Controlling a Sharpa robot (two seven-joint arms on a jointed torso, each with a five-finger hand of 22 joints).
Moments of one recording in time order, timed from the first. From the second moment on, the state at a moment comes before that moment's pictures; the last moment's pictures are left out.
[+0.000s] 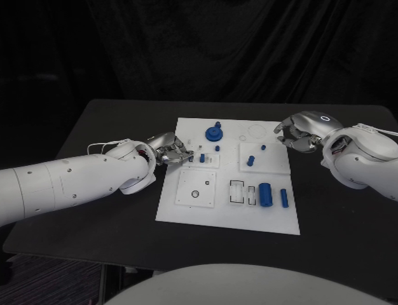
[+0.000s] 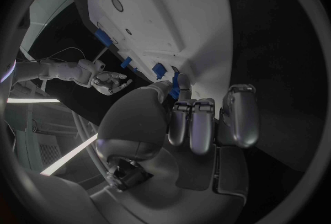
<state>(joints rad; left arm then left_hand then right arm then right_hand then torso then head) 1.17 -0.75 -0.21 1.38 -1.12 -0.38 -0.17 1.13 0.00 0.25 0.29 0.31 0.96 0.03 0.32 1.30 1.47 -0.04 1.56 1.31 1.47 -0.09 1.56 1.31 0.05 1.45 0.03 1.31 1.31 1.30 -0.89 -0.25 1.45 -1.53 -0.43 -0.13 1.45 -0.04 0.31 0.21 0.42 0.84 0.12 0.13 0.21 1.46 0.02 1.57 1.31 1.47 -0.05 1.57 1.31 0.03 1.47 0.06 1.38 1.31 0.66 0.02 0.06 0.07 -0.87</state>
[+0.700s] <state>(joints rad) 1.16 -0.75 -0.21 1.40 -1.12 -0.38 -0.17 1.13 0.00 0.25 0.29 0.32 0.96 0.03 0.32 1.30 1.47 -0.04 1.56 1.31 1.47 -0.09 1.55 1.31 0.05 1.45 0.03 1.30 1.31 1.30 -0.89 -0.25 1.45 -1.53 -0.43 -0.13 1.45 -0.04 0.32 0.21 0.42 0.84 0.12 0.13 0.21 1.46 0.02 1.57 1.31 1.47 -0.05 1.57 1.31 0.03 1.47 0.06 1.38 1.31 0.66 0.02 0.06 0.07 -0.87</state>
